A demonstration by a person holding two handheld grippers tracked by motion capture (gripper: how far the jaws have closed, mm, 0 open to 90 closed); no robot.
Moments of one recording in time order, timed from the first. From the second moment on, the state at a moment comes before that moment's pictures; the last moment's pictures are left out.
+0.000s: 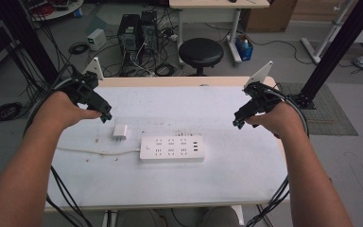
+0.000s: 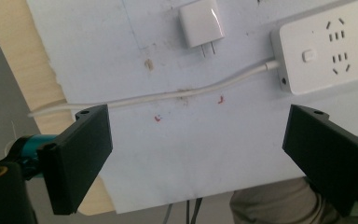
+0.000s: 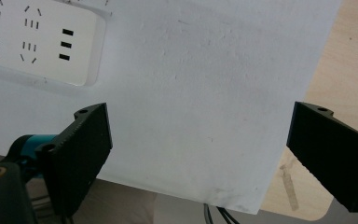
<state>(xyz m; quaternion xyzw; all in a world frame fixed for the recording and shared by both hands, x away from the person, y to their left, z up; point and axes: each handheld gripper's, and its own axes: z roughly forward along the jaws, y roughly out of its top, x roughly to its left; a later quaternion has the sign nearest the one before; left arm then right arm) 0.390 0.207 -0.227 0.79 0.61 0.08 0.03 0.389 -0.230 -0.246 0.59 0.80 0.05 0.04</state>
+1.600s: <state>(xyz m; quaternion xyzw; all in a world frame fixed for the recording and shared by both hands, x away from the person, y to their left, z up) 0.459 0.185 -0.405 0.69 0.72 0.07 0.02 0.375 -0.214 -0.257 0.55 0.83 0.06 0.06</state>
